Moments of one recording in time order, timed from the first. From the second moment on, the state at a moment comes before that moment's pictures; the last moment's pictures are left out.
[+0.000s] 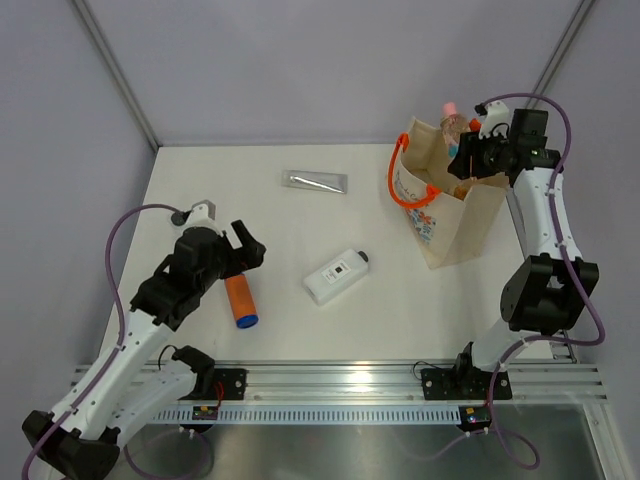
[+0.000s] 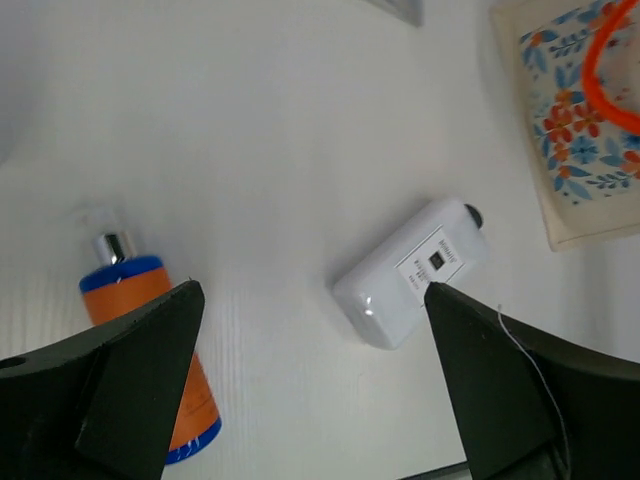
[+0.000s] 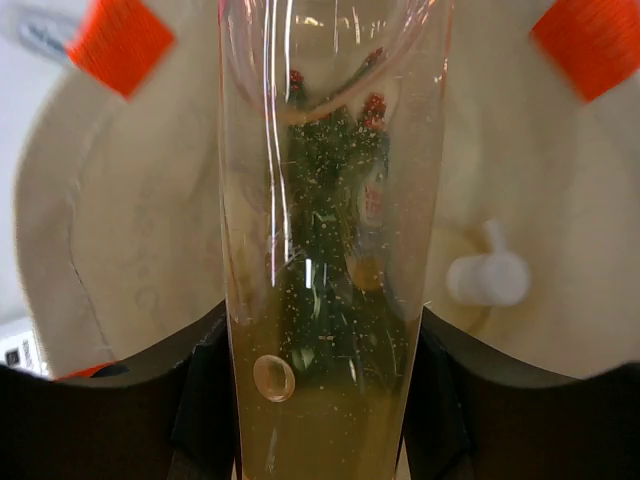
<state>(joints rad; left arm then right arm) -0.47 0.77 0.80 -0.54 -0.15 -0.63 -0.16 1.64 1.66 -0.63 -0.47 -0.22</state>
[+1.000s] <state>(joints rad) -0.47 1.22 0.67 -0.73 -0.31 -0.92 -0.15 1.03 1.50 -0.76 -0.92 -0.42</state>
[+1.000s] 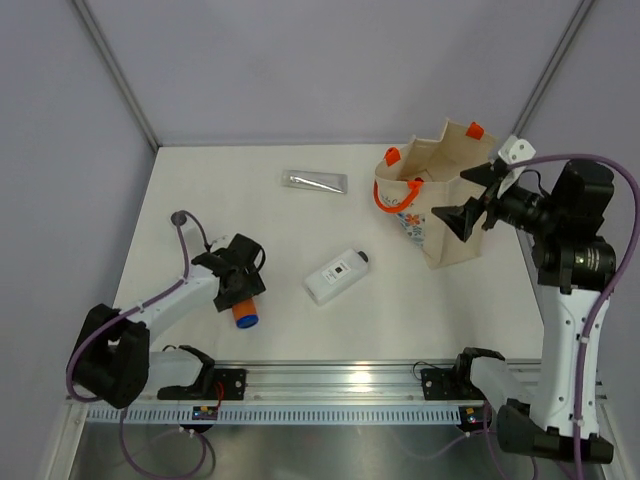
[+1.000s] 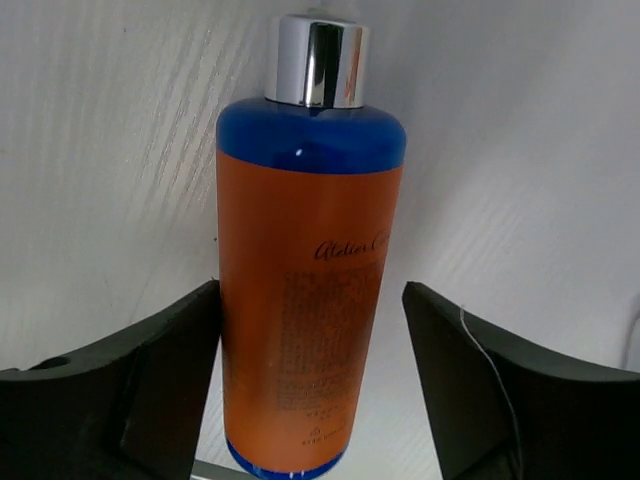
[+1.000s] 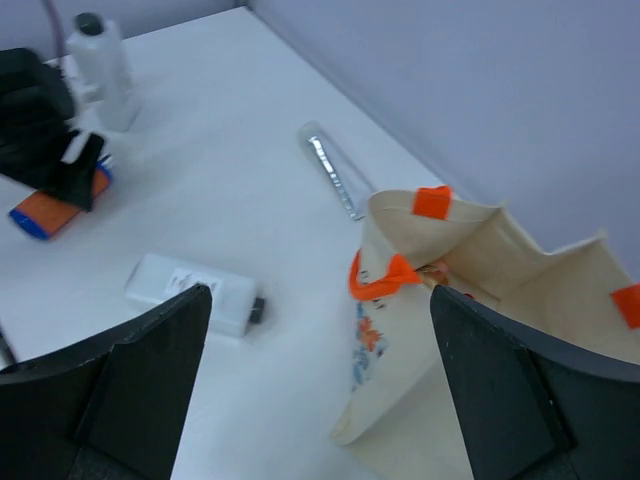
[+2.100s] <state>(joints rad) -0.74 1.52 0.96 0.43 0.63 -0.73 0.27 1.11 0.88 -0.02 -0.71 0.66</state>
